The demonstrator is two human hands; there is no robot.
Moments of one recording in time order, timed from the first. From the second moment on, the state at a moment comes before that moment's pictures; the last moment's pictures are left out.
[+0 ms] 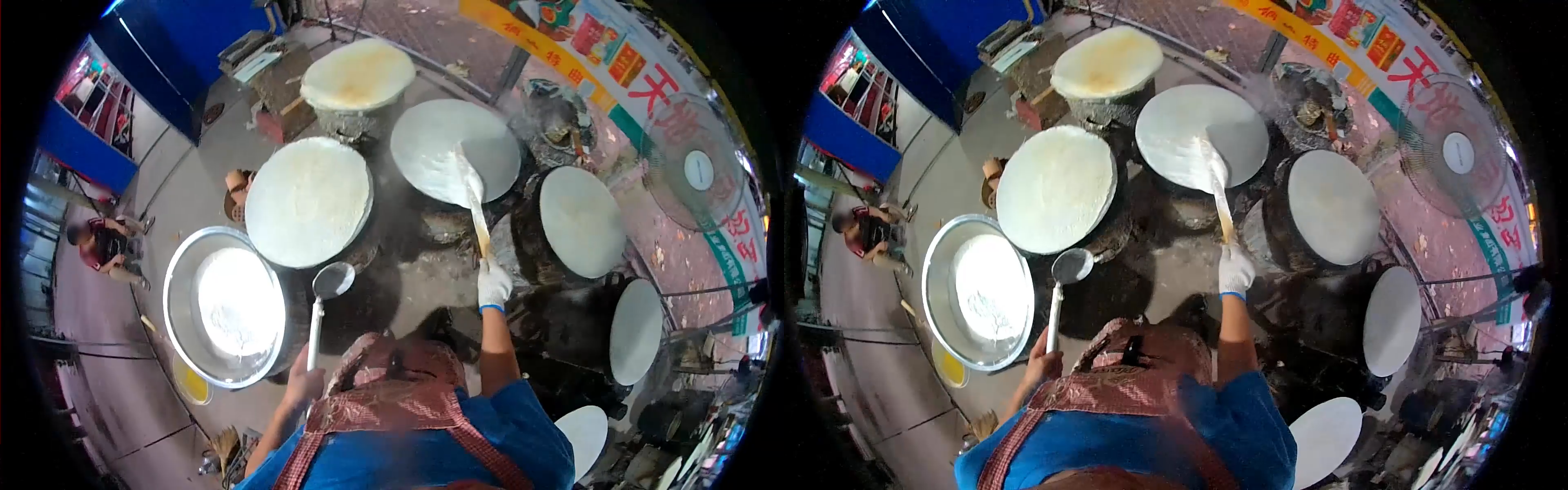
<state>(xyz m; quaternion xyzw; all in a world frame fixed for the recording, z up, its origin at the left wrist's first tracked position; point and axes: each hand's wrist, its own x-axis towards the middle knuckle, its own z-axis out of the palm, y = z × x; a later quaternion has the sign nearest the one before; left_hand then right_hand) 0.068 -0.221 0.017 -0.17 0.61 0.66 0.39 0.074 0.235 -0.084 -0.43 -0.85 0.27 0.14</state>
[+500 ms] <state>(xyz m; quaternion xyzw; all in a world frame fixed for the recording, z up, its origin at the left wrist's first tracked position) 0.077 -0.178 0.023 -0.20 0.41 0.79 0.41 0.003 0.274 -0.056 -0.41 -0.81 0.39 0.16</state>
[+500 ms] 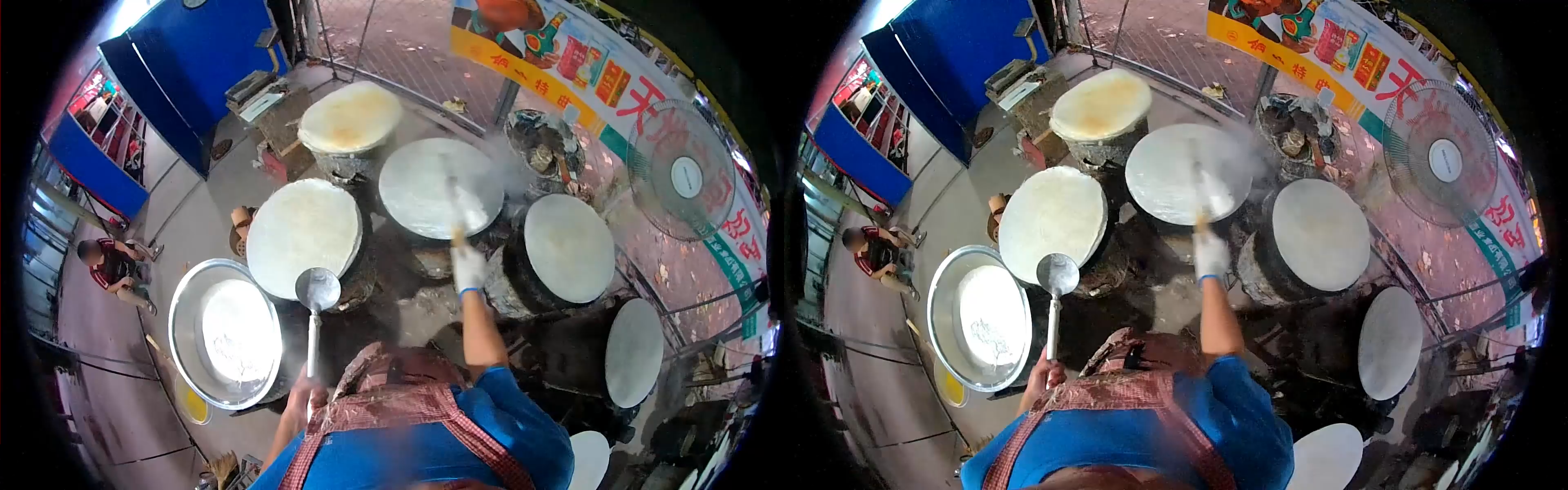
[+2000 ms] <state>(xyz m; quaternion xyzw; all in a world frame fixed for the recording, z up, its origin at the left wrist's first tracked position) 0.005 -0.088 0.029 -0.27 0.41 0.72 0.48 -0.004 0.393 -0.089 -0.44 -0.44 0.74 0.26</state>
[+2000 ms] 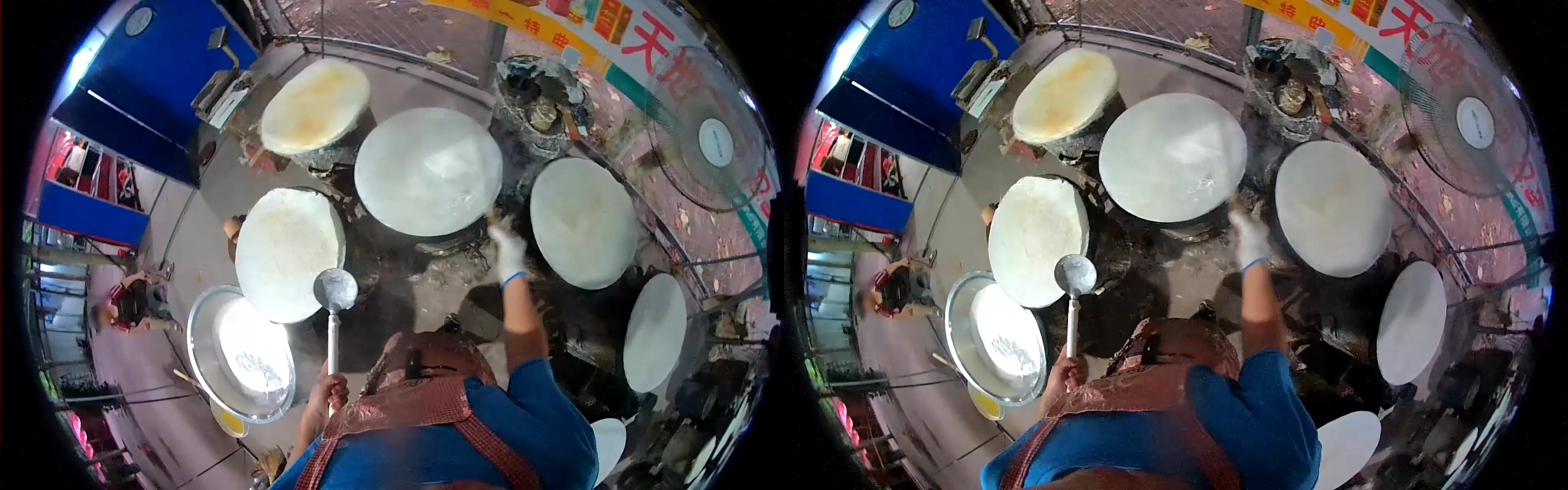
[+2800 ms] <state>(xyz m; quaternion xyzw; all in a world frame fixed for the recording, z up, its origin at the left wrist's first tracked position) -0.164 0.109 0.011 -0.15 0.45 0.76 0.45 0.036 0.423 -0.079 -0.31 -0.93 0.10 0.16</state>
